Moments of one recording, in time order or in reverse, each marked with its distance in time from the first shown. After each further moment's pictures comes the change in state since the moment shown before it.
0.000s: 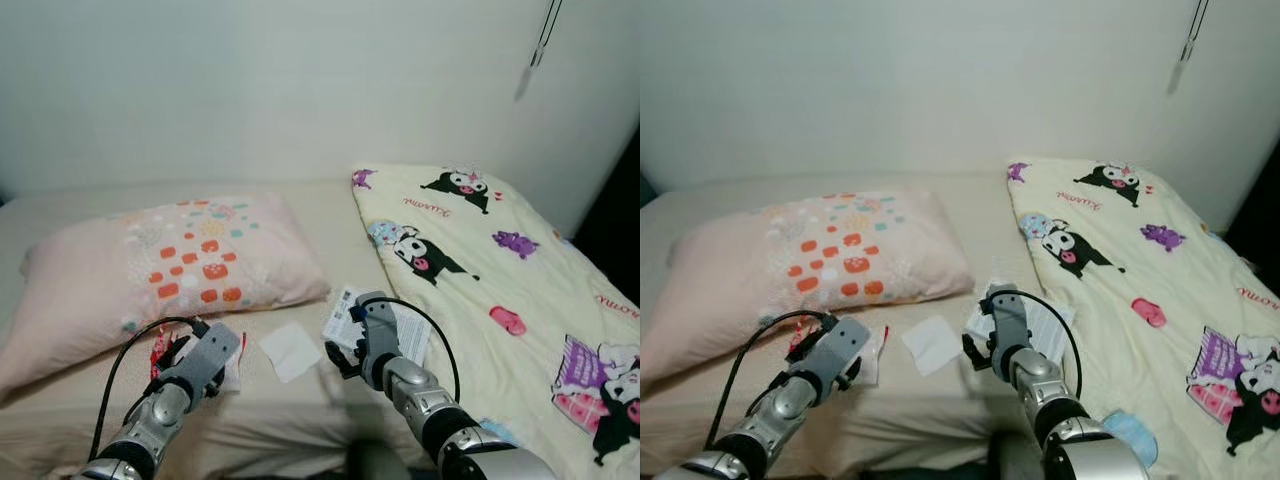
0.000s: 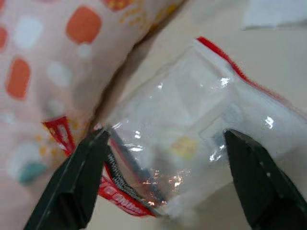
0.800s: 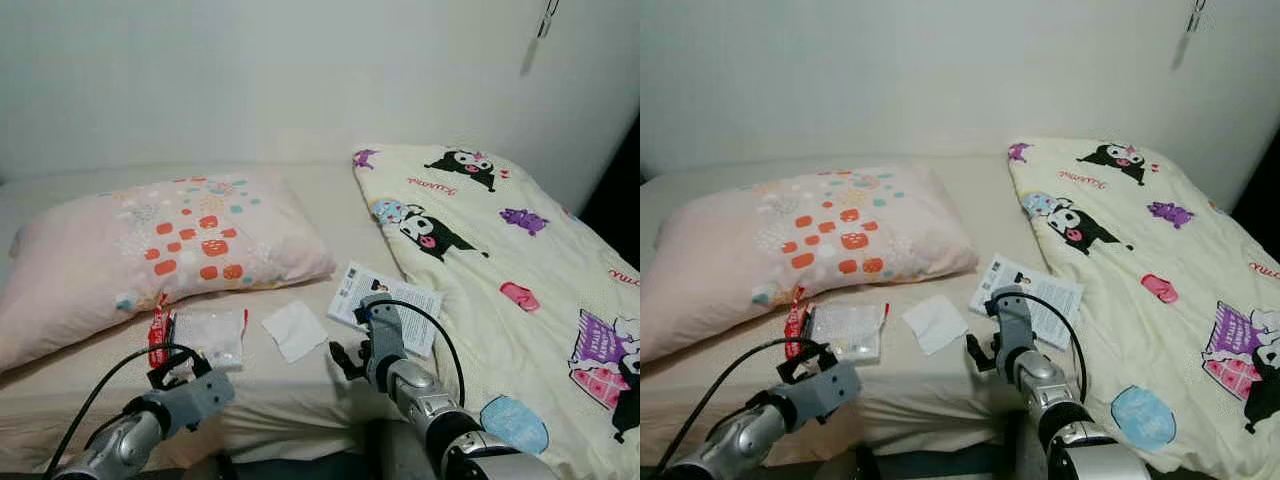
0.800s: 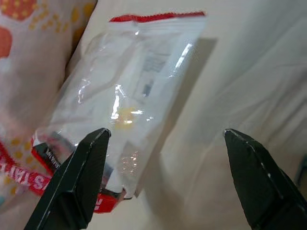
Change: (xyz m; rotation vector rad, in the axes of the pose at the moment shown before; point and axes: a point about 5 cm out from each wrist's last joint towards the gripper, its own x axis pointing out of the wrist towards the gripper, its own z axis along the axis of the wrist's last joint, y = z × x) left arm -0.029 -0.006 -0.017 0.233 -0.177 -0.166; right arm -0.002 -0.005 -0.001 0.011 -0.010 -0.021
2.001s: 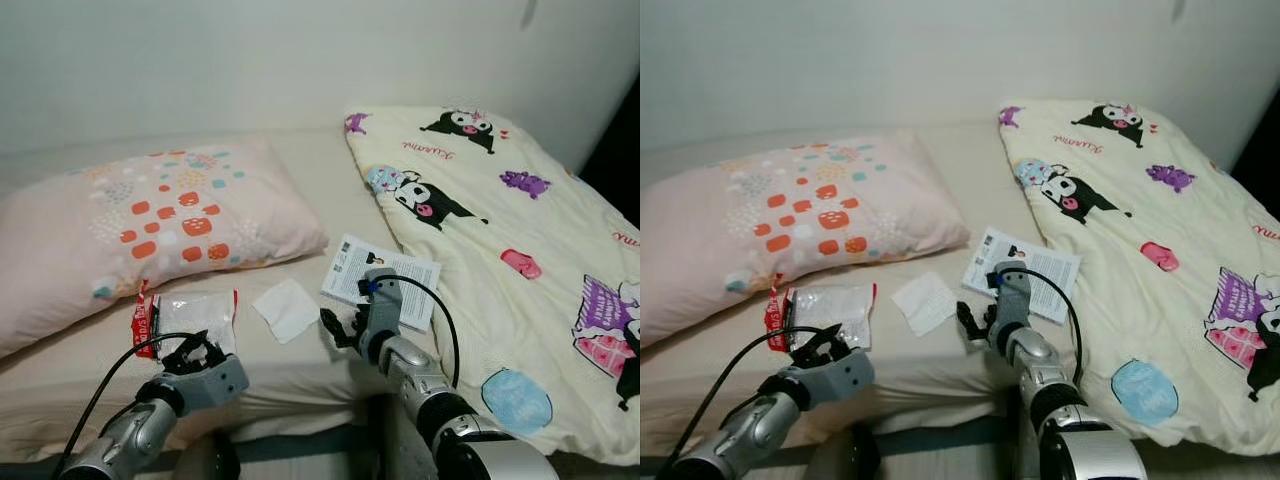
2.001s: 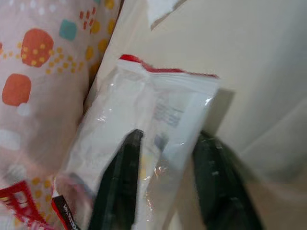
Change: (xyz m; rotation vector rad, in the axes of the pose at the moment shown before) left arm 0.008 0.016 0.024 0.107 -0.072 0.213; right arm 0.009 0.017 0.044 0.150 -0.190 0.112
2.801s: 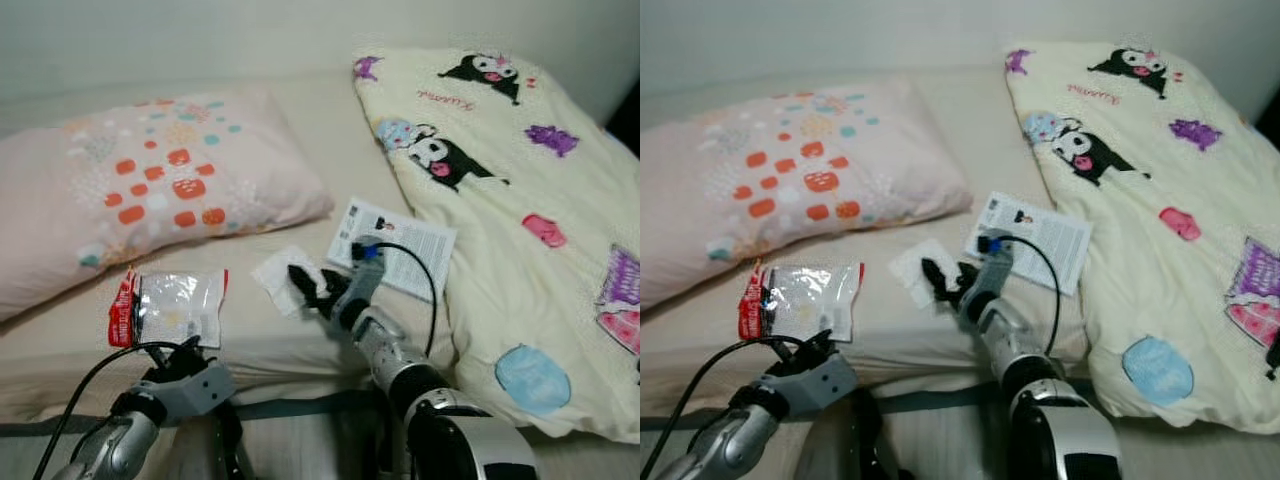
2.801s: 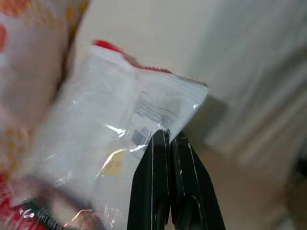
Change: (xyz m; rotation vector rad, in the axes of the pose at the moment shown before) left arm -0.040 0.020 0.012 -0.043 -0.032 0.101; right arm 0.016 0.025 0.044 0.328 -0.206 0.119
